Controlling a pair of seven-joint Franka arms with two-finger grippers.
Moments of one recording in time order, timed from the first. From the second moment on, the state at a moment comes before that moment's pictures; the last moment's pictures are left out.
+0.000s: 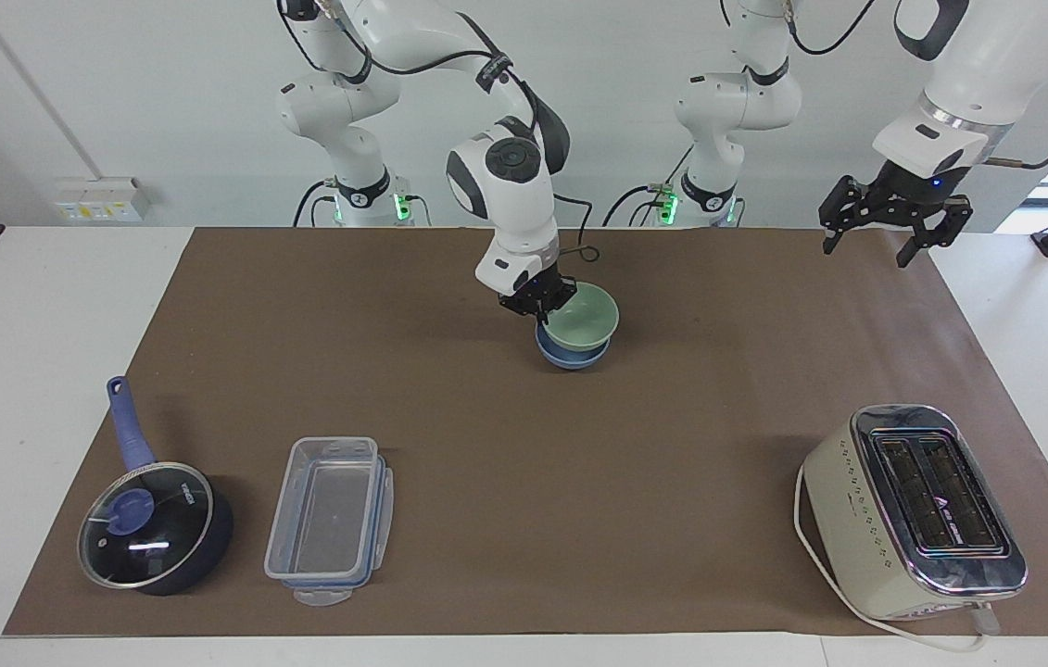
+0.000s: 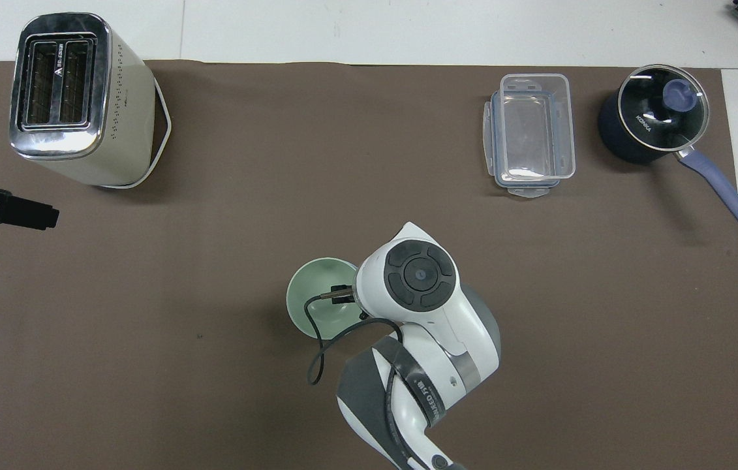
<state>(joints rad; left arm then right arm) -0.07 -0.03 0.00 -1.59 -0.03 1.61 0.23 0.58 0.22 0.07 -1.94 0.13 2.22 0.48</state>
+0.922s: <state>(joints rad) -0.07 -0.03 0.00 -1.59 -0.03 1.61 0.23 0.58 0.22 0.06 -1.96 0.13 2.24 0.48</state>
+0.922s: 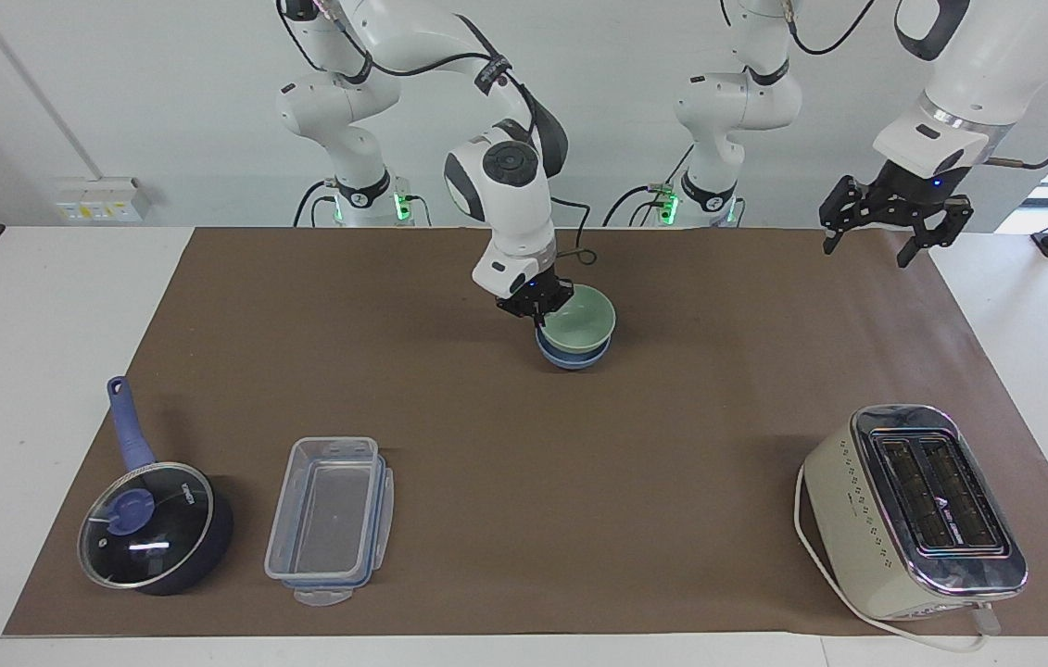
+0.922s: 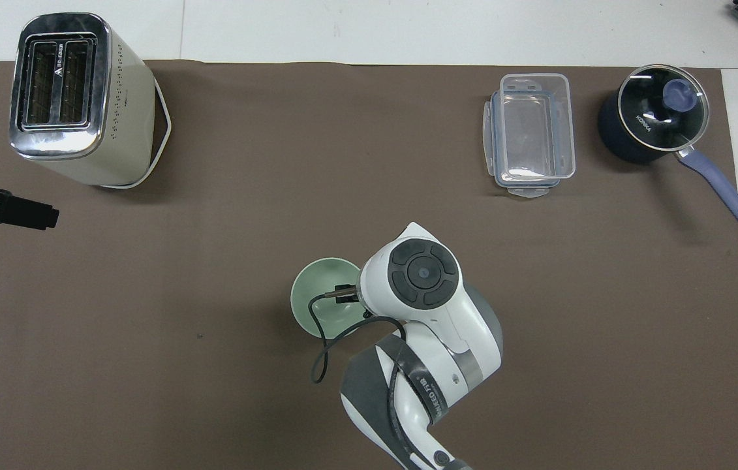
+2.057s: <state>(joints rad) -0.07 -0.03 0.00 -1.59 -0.03 1.61 0.23 0.57 0.21 0.06 -1.97 0.13 2.29 0.48</state>
